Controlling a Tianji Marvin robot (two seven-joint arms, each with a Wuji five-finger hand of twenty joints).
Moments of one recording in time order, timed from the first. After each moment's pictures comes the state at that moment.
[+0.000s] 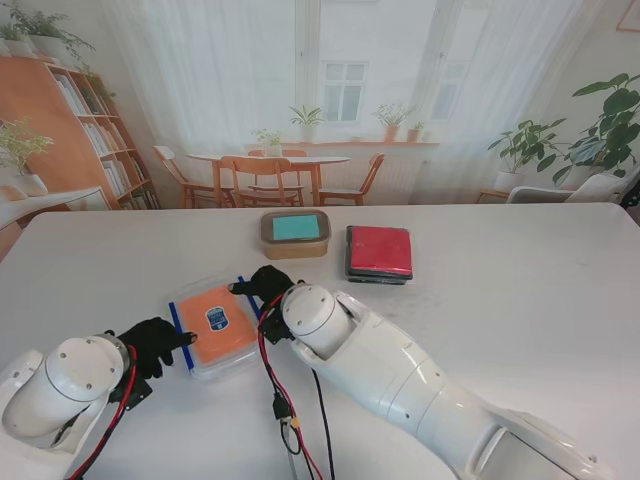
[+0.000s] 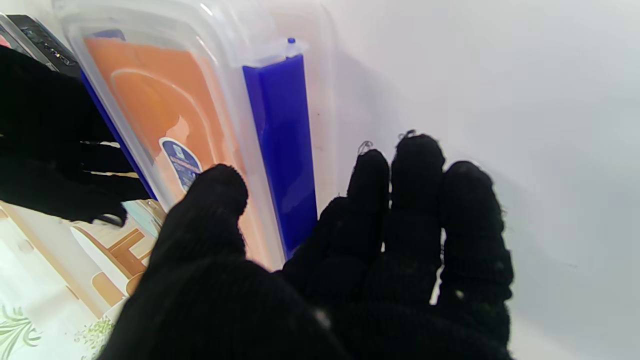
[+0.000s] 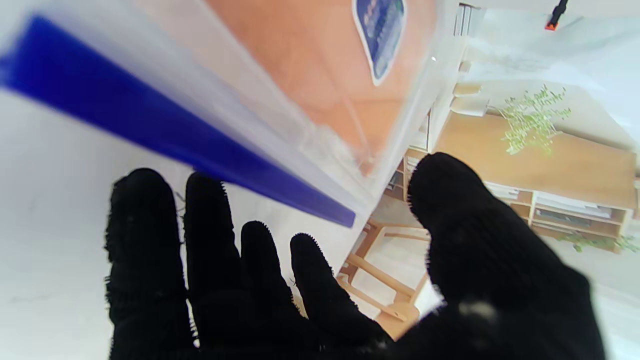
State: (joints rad) left arm 1.75 -1.01 -1.47 -1.88 0.46 0.63 -0.50; right arm -0.97 -1.53 0.60 -1.02 0.24 0.38 -0.13; left_hand 0.92 -0.08 0.03 0.17 0.42 0.46 0.15 0.78 0.66 0.37 0.83 0.78 0.72 0.39 1.09 0.79 0.39 0.40 1.37 0.78; right_hand 0.61 -0.41 0.52 -0.02 0.23 0.38 0.40 0.54 0.21 0.39 0.82 0.46 0.54 0.33 0.89 0.53 0.59 0.39 1.48 0.47
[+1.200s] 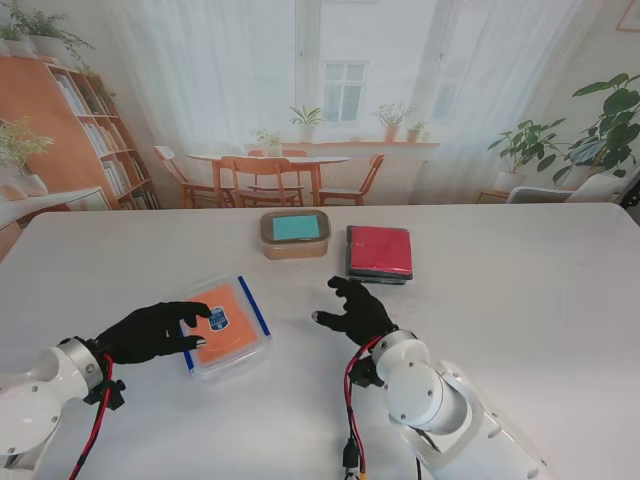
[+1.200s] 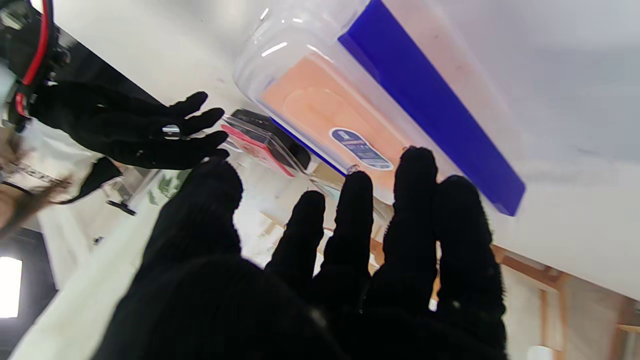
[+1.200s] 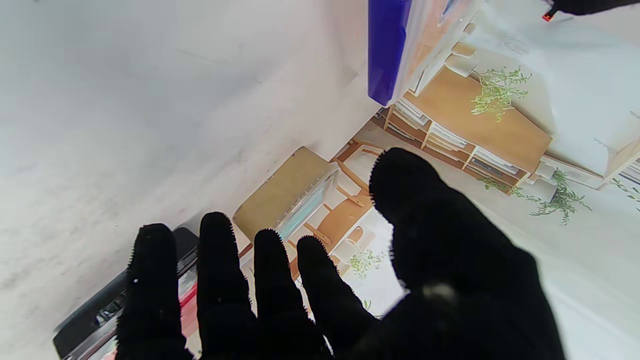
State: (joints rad) left arm 1.85 -1.02 -1.65 -1.80 0.53 -0.36 -0.43; right arm -1.53 -1.19 0.97 -1.66 -0.30 0.27 -0.11; left_hand 0.90 -0.11 0.03 0.16 0.36 0.24 0.31 0.60 0.46 0.25 0.62 0.68 0.51 0.37 0.79 0.71 0.17 0.33 1.27 0.72; right_hand 0.78 -0.42 0.49 0.00 0.27 0.32 0.22 0.56 0.19 0.27 0.67 0.39 0.29 0.26 0.57 0.45 0.00 0.34 1.03 0.45
